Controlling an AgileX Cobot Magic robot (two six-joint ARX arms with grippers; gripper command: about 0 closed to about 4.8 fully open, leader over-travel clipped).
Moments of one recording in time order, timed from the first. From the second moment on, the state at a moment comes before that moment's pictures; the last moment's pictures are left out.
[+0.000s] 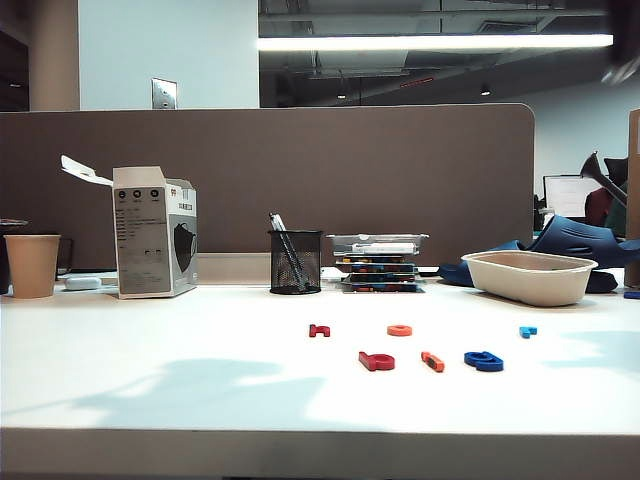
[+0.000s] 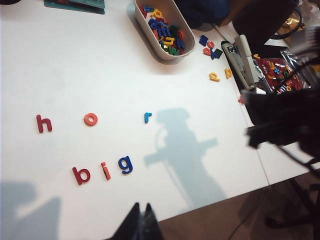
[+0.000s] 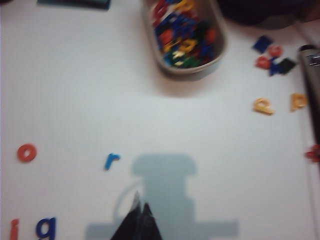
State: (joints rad) left arm -1.11 1.34 1.59 -0.87 -0.36 -0.80; right arm 0.32 1.13 1.18 -0.80 0.26 0.16
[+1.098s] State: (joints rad) left arm -0.41 1.10 1.59 -0.71 -0.37 0.07; right arm -0.04 0.15 0.58 -0.69 0.00 0.05
